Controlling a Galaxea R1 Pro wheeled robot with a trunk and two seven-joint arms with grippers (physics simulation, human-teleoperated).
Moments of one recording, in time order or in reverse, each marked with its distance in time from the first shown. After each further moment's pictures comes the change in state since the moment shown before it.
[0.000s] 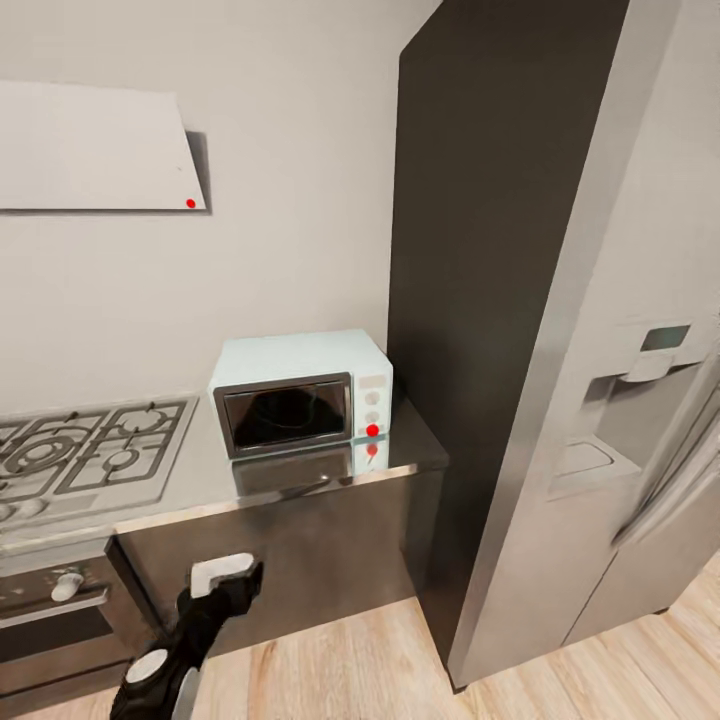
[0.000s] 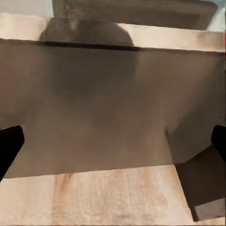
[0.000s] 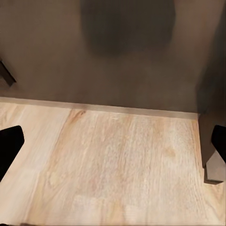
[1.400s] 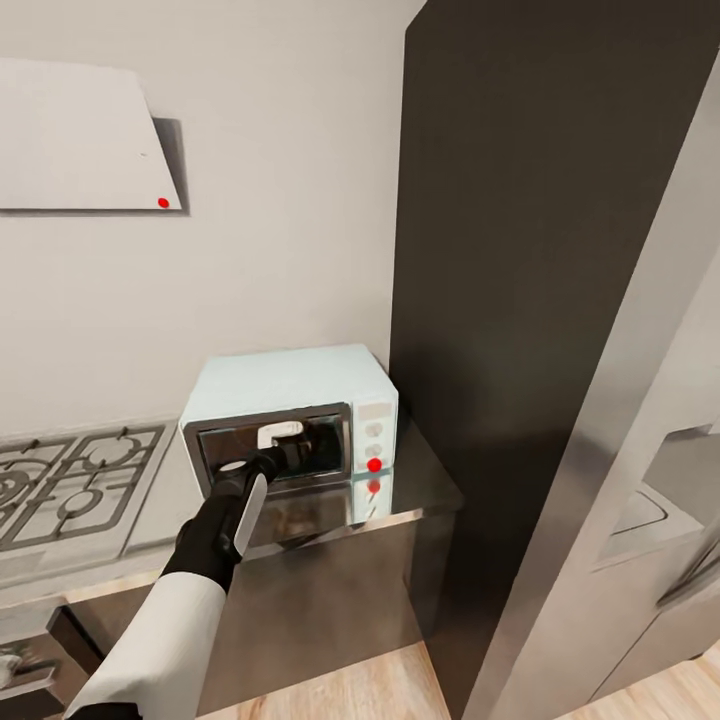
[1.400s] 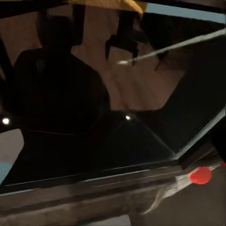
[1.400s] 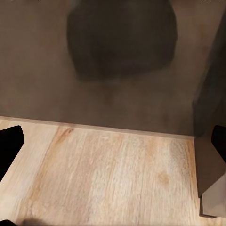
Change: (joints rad) left arm -0.707 -0.018 -0.014 0.584 0.000 0.059 0.002; right arm 0.008 -0.001 0.000 0.007 0.000 0.000 0.000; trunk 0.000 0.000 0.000
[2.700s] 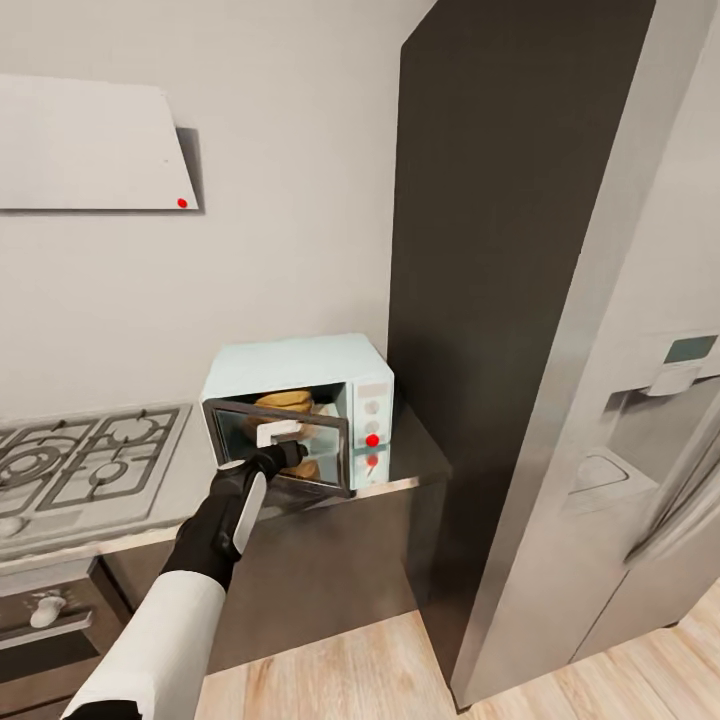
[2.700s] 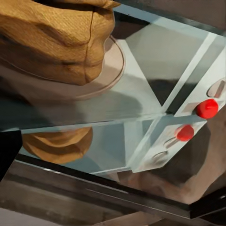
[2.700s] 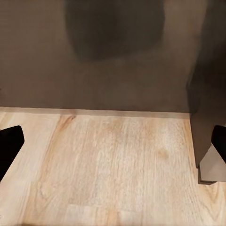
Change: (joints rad) left arm -0.005 0.002 0.003 0.000 0.002 0.001 0.000; right arm 0.000 0.002 -0.070 0.000 0.004 -0.002 0.009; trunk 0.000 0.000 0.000
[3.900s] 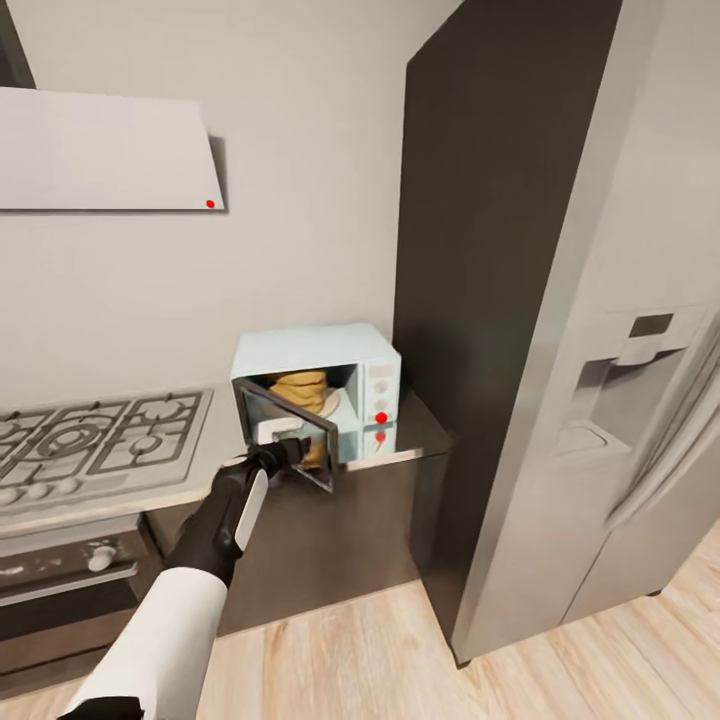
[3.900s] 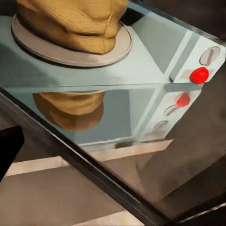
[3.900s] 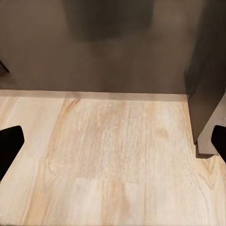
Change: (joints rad) left arm -0.010 -0.005 -0.004 0.000 -0.001 0.001 0.008; right arm 0.002 -0.027 -0.008 -0.010 -0.003 0.001 -0.005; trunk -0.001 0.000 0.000
